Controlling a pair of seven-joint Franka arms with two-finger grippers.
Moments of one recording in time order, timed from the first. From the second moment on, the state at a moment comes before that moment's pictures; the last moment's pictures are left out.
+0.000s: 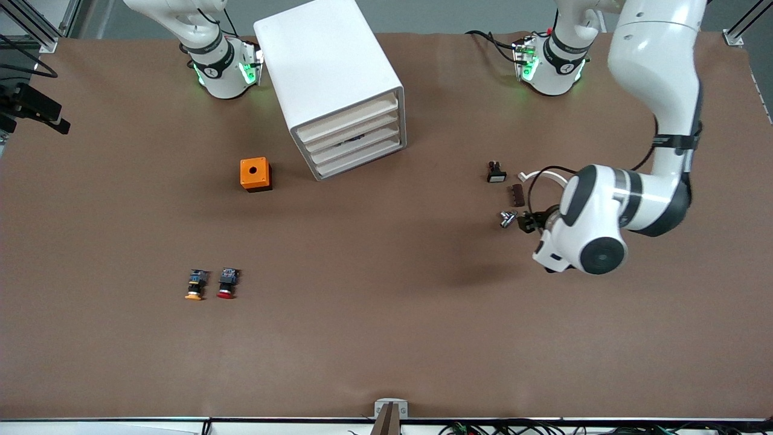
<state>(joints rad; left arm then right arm) -0.33 0.59 0.02 -1.51 -0.07 1.53 -0.61 -0.01 -0.12 -0.08 -1.61 0.01 1.46 -0.05</state>
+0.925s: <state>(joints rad) -0.47 0.79 0.01 -1.32 -0.76 1.51 -1.82 -0.01 -0.12 -0.09 -1.62 0.01 1.46 -0.05</state>
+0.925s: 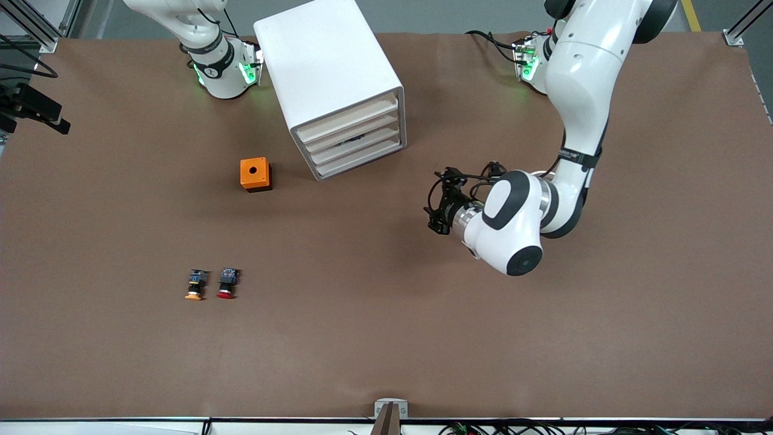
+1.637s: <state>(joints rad) -0.48 0.96 -0.11 -1.29 -0.92 1.48 -2.13 -0.01 -0.12 -0.09 -1.61 0.01 1.46 -0.05</state>
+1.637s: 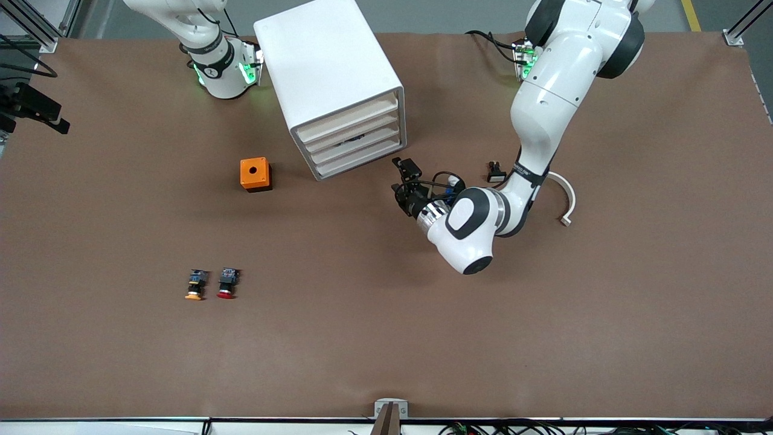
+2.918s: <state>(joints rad) -0.55 1.07 -0.17 -1.35 -1.00 1.43 -2.19 0.00 0.13 -0.09 -1.58 -0.02 1.50 0.02</state>
